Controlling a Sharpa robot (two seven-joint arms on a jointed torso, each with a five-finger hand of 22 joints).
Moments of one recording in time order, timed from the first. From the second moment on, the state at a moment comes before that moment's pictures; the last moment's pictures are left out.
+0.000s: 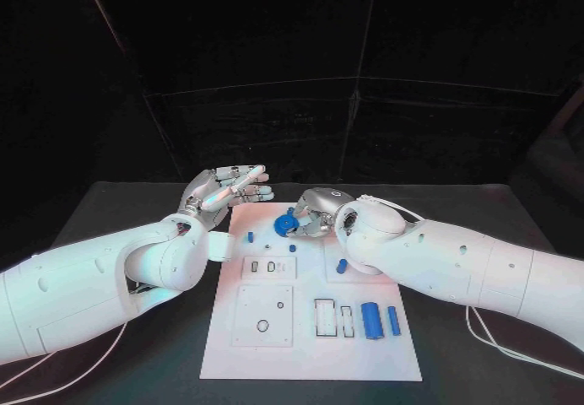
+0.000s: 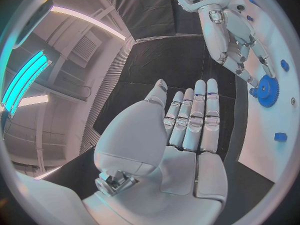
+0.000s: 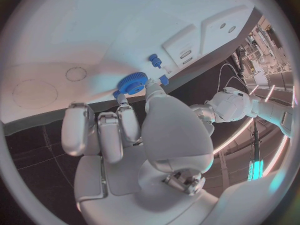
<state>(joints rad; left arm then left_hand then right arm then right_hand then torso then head) 1.18 -0.90 0.03 1.61 0.06 -0.39 0.51 1.43 0.07 -0.08 0.14 0.11 0.95 0.21 0.09 0.07 1.00 0.17 0.09 0.07 1.10 0.12 0.14 0.15 0.18 0.98 0.23 0.24 0.09 1.23 -0.43 -0.01 1.26 -1.55 -0.25 -0.31 1.29 -0.06 -0.01 0.26 0.20 0.88 0.18 0.06 0.07 1.42 0.09 1.37 1.31 1.47 0.01 1.54 1.31 0.08 1.40 0.12 1.42 1.23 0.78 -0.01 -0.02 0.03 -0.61</state>
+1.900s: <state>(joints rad) 1.17 -0.86 0.03 1.53 0.06 -0.36 0.51 1.44 0.08 -0.07 0.13 0.11 0.97 0.21 0.09 0.07 1.04 0.16 0.09 0.07 1.12 0.12 0.13 0.17 0.18 0.99 0.23 0.24 0.09 1.17 -0.81 -0.01 1.24 -1.12 -0.31 0.14 1.50 -0.04 -0.04 0.12 0.27 0.95 0.16 0.08 0.07 1.40 0.07 1.34 1.31 1.47 0.01 1.53 1.31 0.08 1.37 0.11 1.40 1.16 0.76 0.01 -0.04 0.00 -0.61</state>
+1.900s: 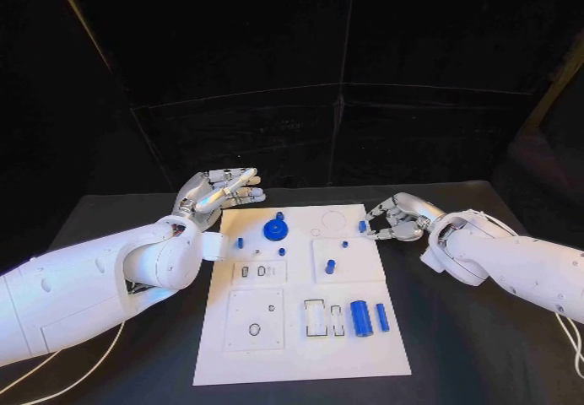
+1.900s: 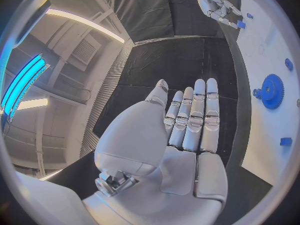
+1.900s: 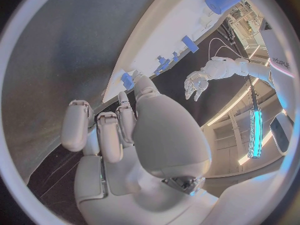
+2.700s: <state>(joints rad) 1.17 -0.85 0.03 1.52 0.06 -0.35 0.51 1.44 0.08 -0.07 0.13 0.11 0.97 0.21 0.09 0.07 1.04 0.16 0.09 0.07 1.12 0.12 0.13 0.17 0.18 0.99 0.23 0.24 0.09 1.16 -0.77 -0.01 1.20 -1.13 -0.33 0.13 1.50 -0.01 -0.03 0.11 0.25 0.96 0.16 0.08 0.07 1.40 0.08 1.35 1.31 1.47 0.01 1.53 1.31 0.08 1.37 0.11 1.40 1.18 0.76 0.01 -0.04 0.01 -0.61</state>
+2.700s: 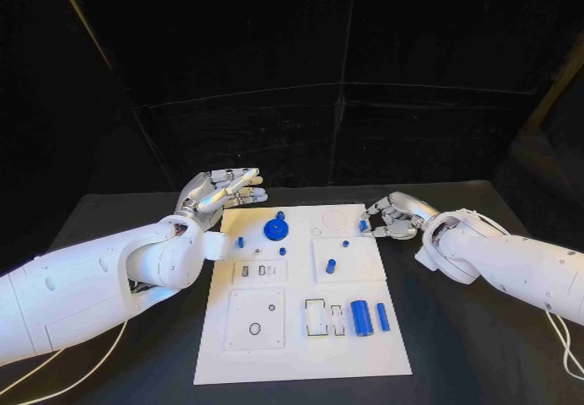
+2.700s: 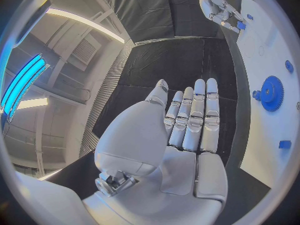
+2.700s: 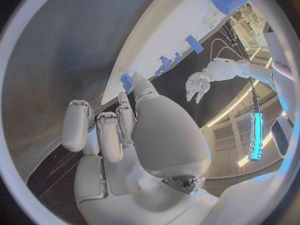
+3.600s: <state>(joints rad) 1.17 -0.85 0.03 1.52 0.06 -0.35 0.51 1.44 0.08 -0.07 0.12 0.11 0.97 0.21 0.09 0.07 1.04 0.16 0.09 0.07 1.12 0.12 0.13 0.17 0.18 0.99 0.23 0.24 0.09 1.16 -0.75 -0.01 1.18 -1.13 -0.32 0.13 1.51 0.02 0.00 0.09 0.20 1.02 0.15 0.09 0.07 1.41 0.06 1.36 1.38 1.47 0.00 1.53 1.31 0.08 1.37 0.10 1.41 1.20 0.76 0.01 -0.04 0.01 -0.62</state>
